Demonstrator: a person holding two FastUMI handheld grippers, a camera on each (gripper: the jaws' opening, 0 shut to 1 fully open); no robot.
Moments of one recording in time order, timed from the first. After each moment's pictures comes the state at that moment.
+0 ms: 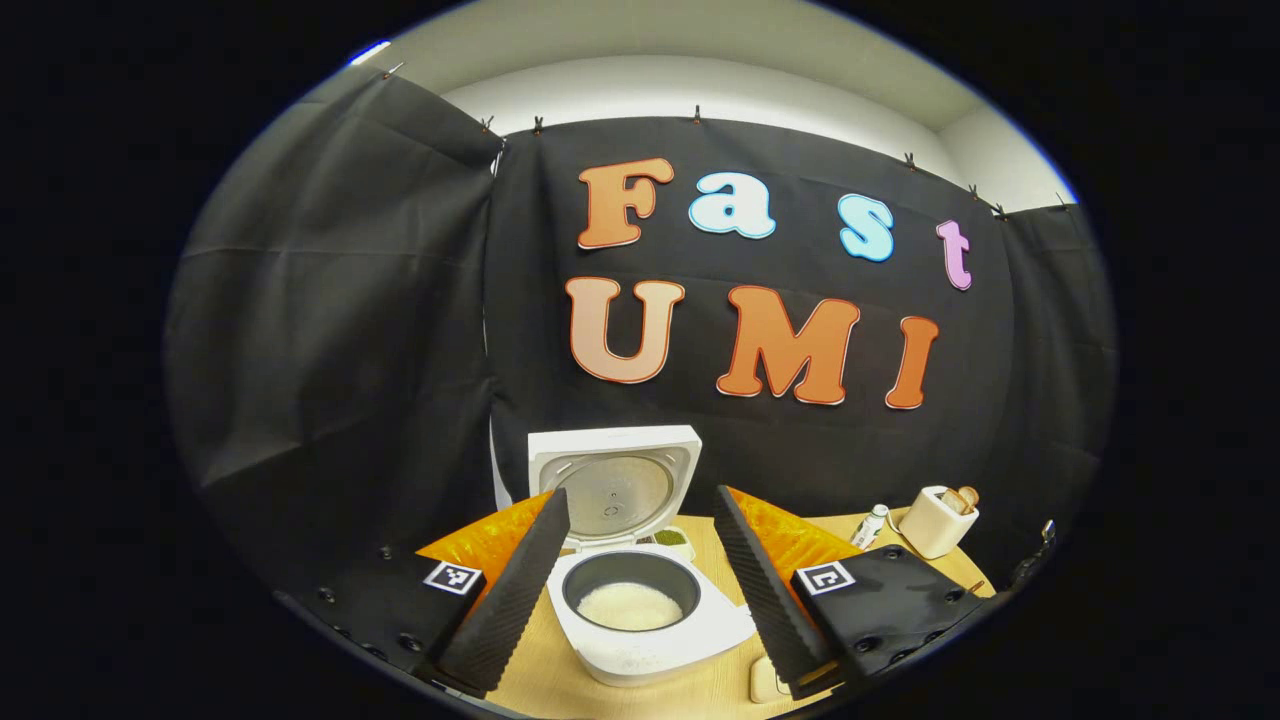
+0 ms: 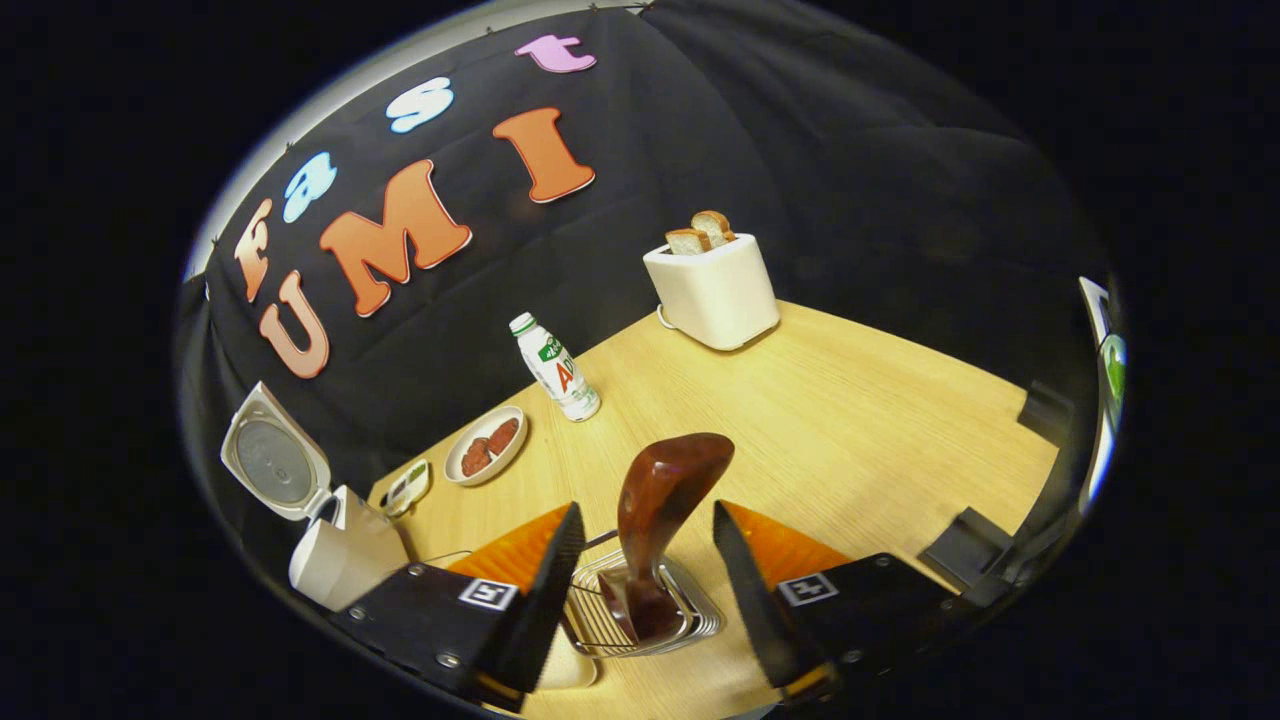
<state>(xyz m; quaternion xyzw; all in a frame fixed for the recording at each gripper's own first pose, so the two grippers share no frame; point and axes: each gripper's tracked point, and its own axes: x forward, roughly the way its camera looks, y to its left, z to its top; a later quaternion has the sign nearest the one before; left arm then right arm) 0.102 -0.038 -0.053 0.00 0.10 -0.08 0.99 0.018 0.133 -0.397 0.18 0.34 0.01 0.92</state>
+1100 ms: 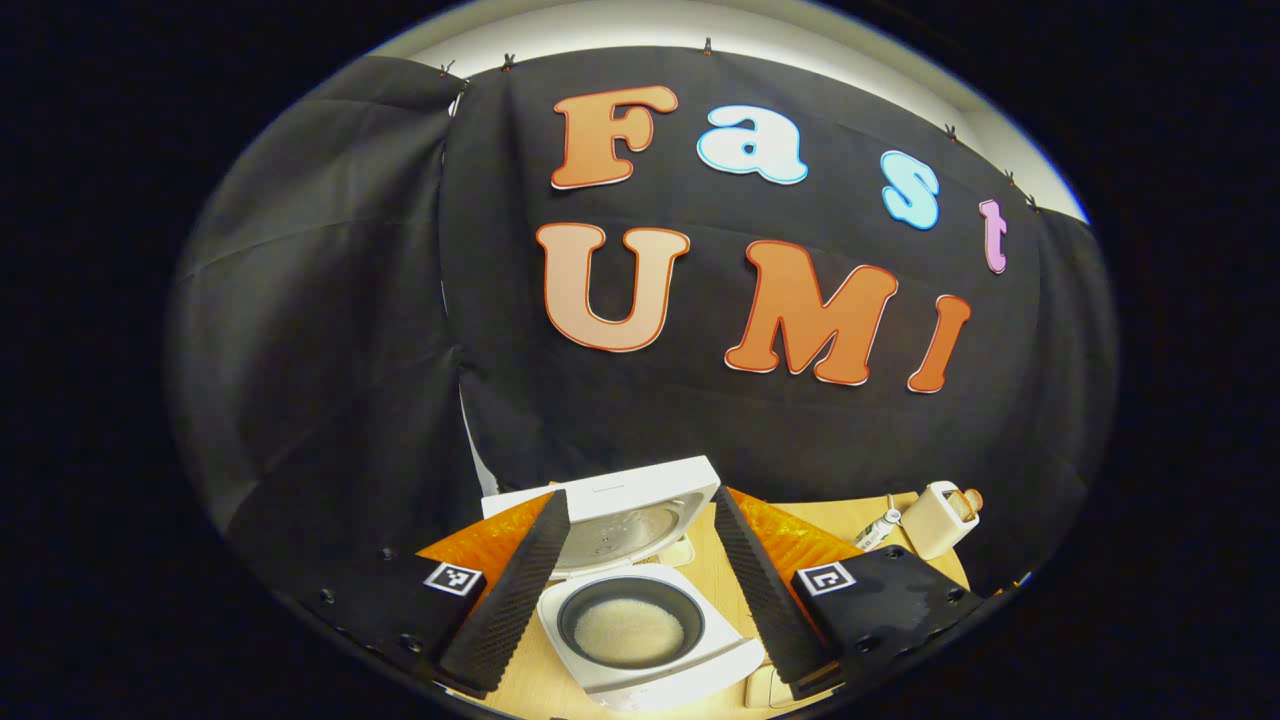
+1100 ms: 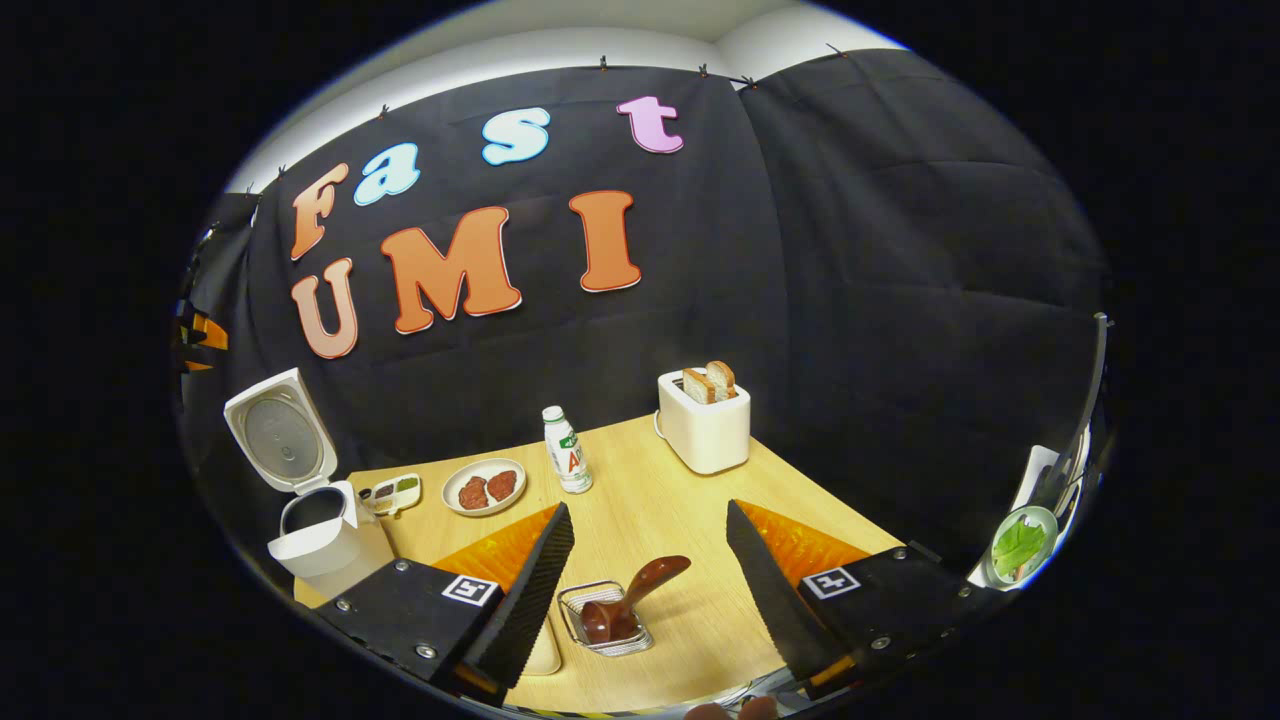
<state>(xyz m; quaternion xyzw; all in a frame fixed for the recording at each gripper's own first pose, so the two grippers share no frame) 0.283 -0.066 -0.046 0.00 0.24 -0.09 0.97 -0.006 0.108 -0.221 0.07 0.23 0.02 0.97</state>
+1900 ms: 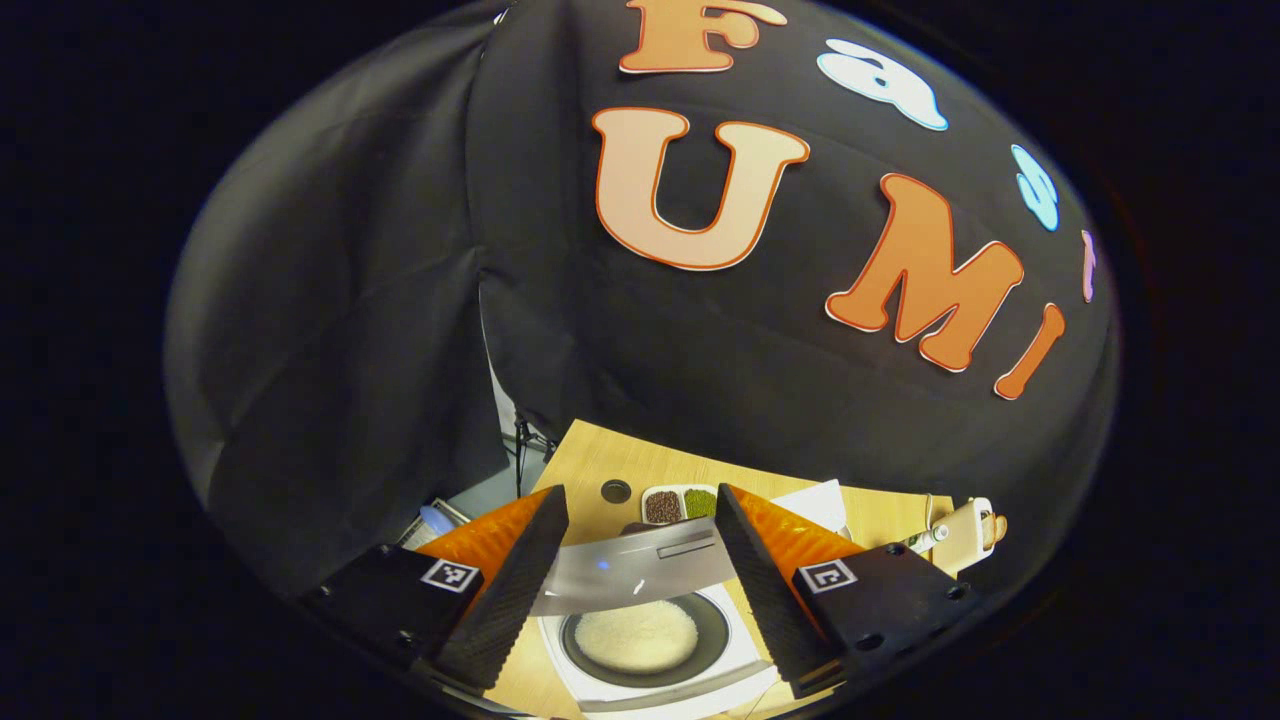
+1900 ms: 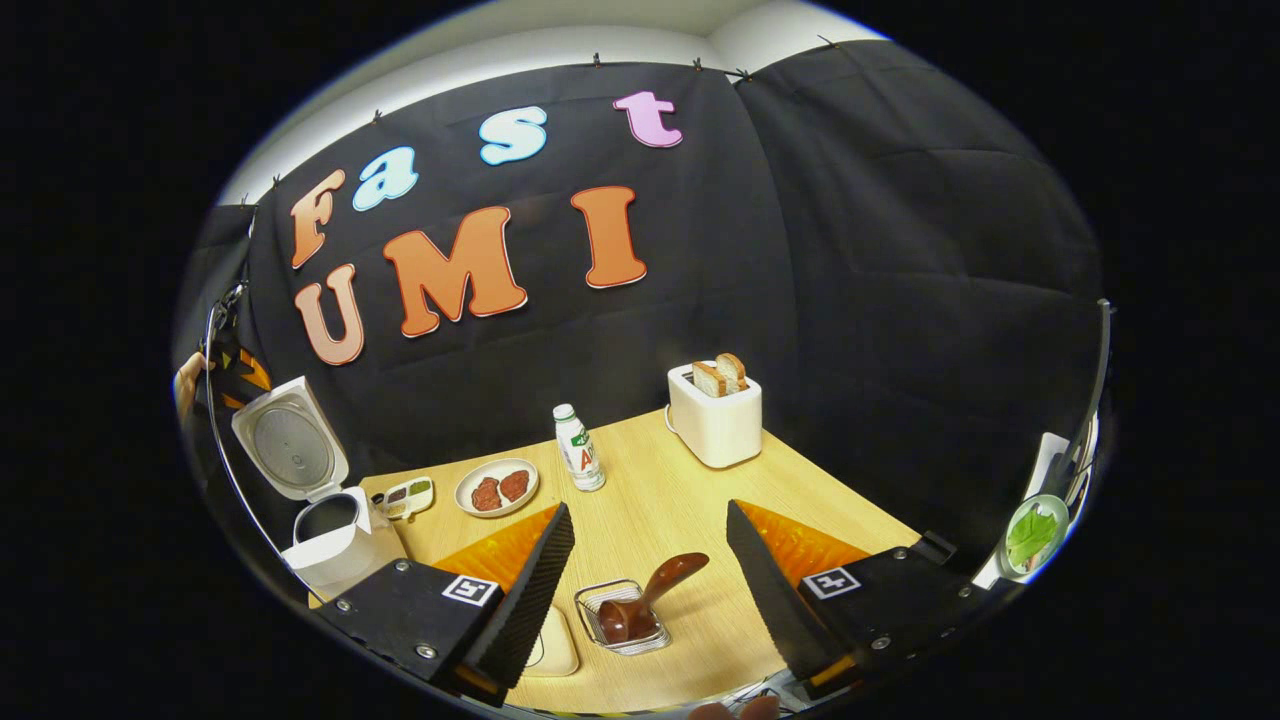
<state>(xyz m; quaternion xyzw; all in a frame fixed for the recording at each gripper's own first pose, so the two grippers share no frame) 0.373 -0.040 -0.134 -0.02 0.36 -0.03 0.93 0.000 0.118 -0.224 0.09 0.24 0.03 0.97</state>
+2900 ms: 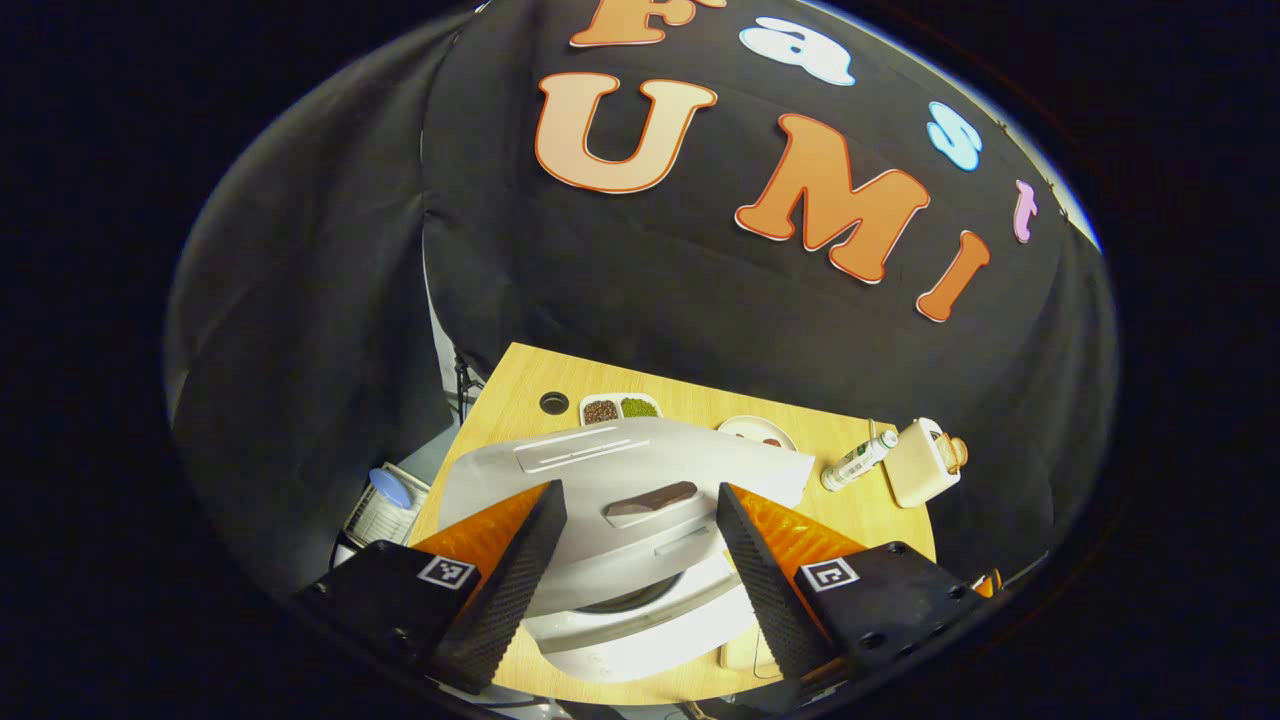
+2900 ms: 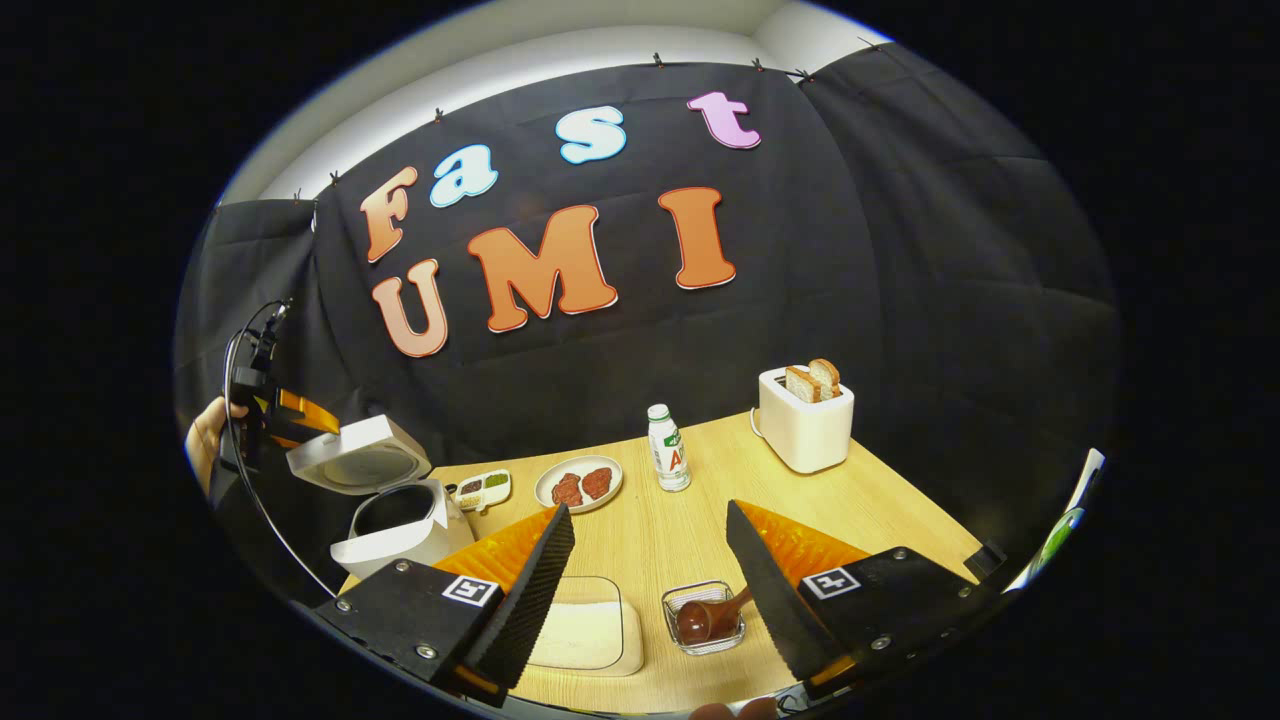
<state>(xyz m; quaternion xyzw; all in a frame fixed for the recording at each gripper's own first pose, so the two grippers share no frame) 0.221 -0.076 -0.210 -0.04 0.40 -0.12 0.91 -0.016 0.185 -0.207 0.10 0.23 0.14 0.96</state>
